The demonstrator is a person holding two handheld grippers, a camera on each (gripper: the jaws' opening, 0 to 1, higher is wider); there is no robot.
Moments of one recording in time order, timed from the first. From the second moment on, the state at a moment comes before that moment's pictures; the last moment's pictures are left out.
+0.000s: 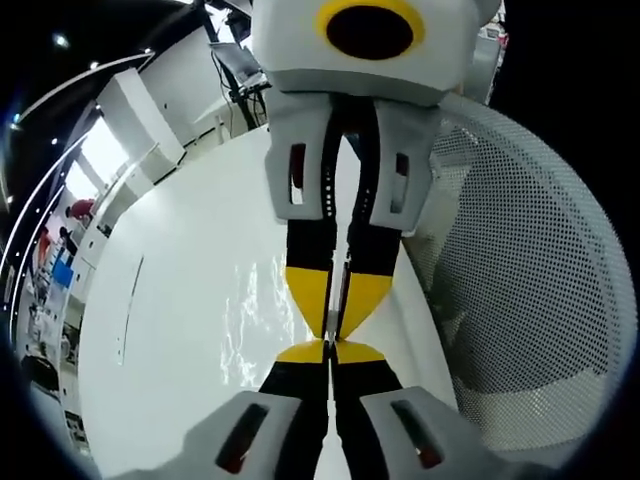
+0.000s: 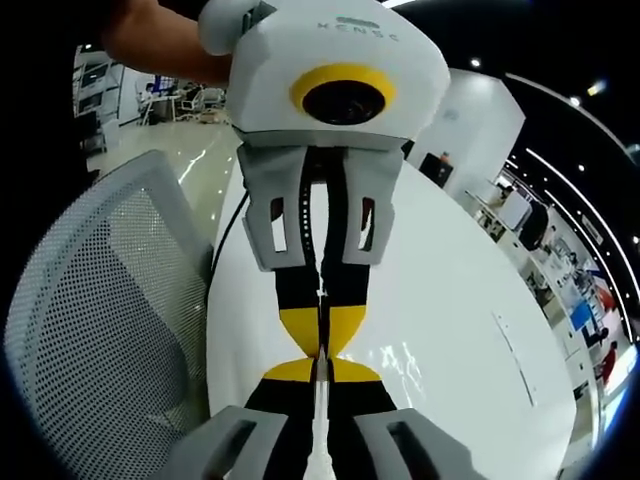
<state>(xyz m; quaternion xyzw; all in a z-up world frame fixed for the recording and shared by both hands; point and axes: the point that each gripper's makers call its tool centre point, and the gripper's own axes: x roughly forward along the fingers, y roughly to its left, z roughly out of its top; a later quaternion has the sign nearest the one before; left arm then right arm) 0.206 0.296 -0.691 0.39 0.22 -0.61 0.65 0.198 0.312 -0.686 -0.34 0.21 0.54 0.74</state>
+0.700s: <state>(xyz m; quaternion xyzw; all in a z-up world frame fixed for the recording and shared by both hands) 0.206 0.303 -0.689 0.36 0.23 -0.61 0.66 0.199 0.312 -0.688 -0.33 0.22 0.54 0.74</state>
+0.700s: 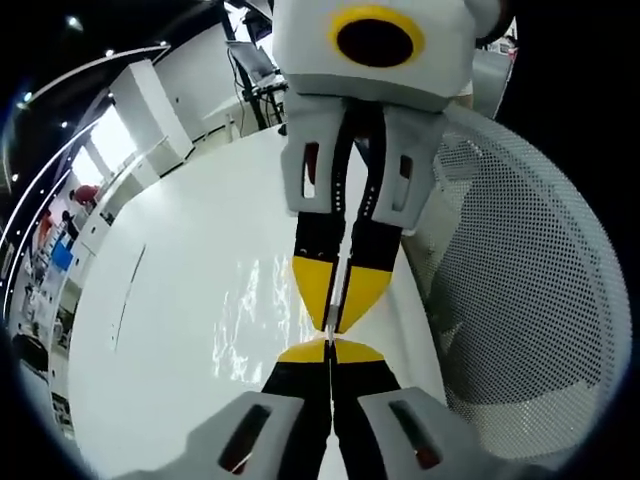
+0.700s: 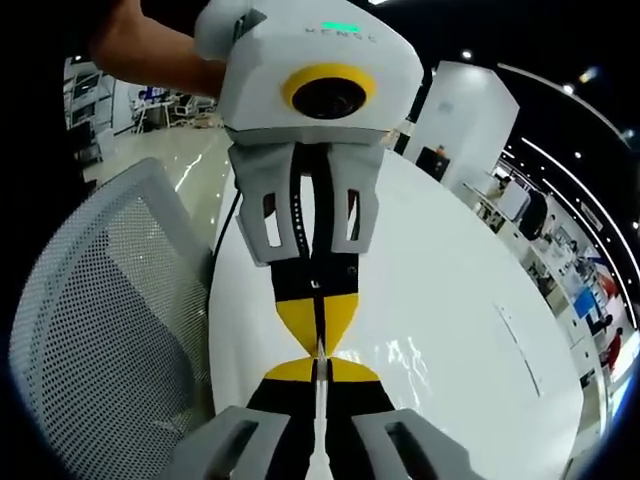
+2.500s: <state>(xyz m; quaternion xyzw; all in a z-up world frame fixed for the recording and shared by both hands) 0.213 0.316 -0.681 0.33 0.23 -0.60 0.69 0.203 0.303 -0.686 -0.32 0.22 0.53 0.75</state>
